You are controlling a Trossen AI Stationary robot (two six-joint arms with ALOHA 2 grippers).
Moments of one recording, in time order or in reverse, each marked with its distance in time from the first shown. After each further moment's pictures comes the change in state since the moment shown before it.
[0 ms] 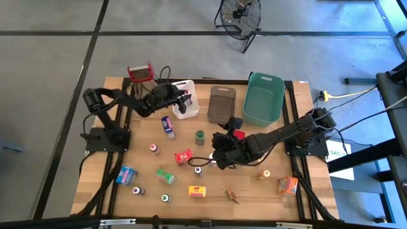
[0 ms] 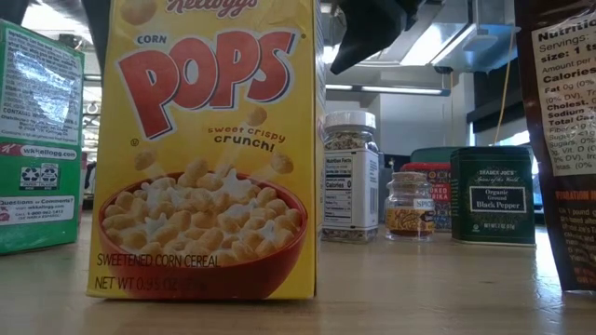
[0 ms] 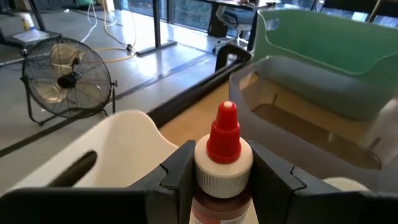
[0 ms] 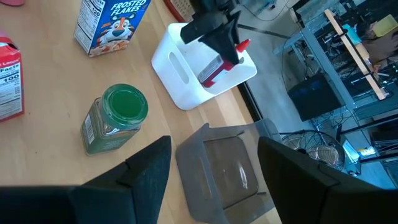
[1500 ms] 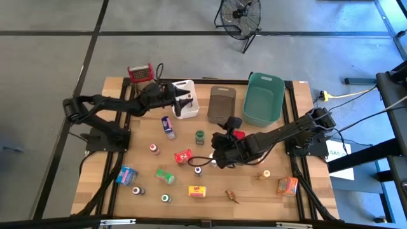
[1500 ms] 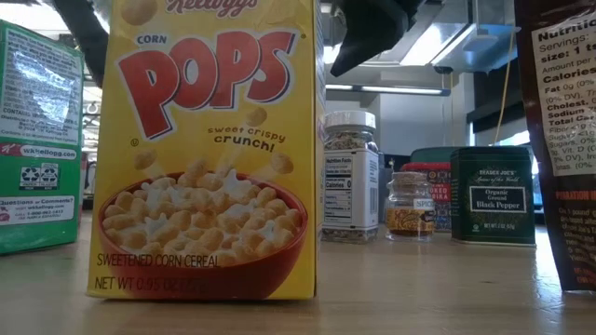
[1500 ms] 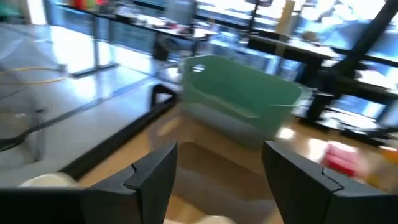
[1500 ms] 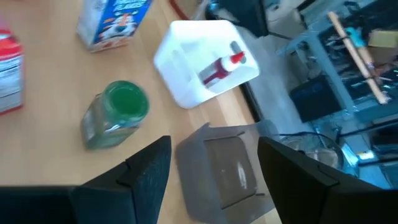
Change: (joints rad) left arm -0.061 -0.300 0.000 -0.171 0.227 -0.081; right arm -0.006 0.000 0.000 0.003 -0.029 -0.046
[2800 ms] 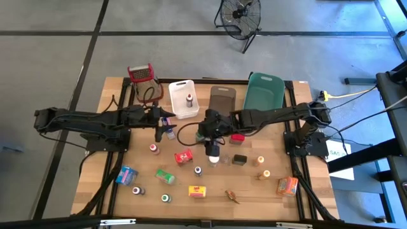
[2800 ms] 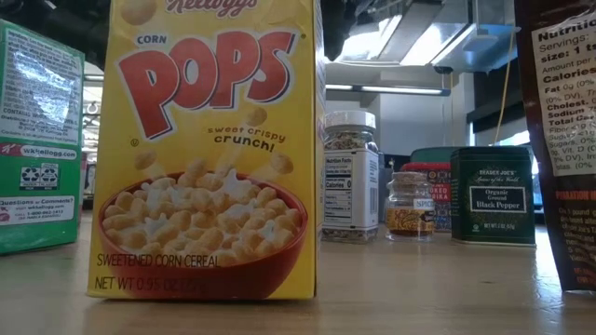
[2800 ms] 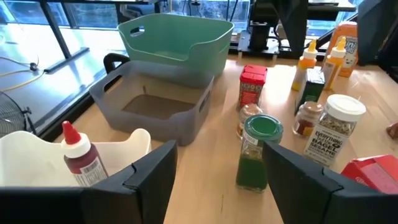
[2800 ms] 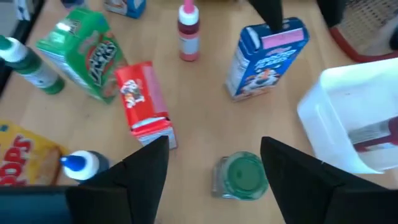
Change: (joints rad) left arm -0.412 -0.627 -0.122 -0.676 -0.321 0.142; right arm -0.258 0.006 0.089 0.249 -0.862 -0.240
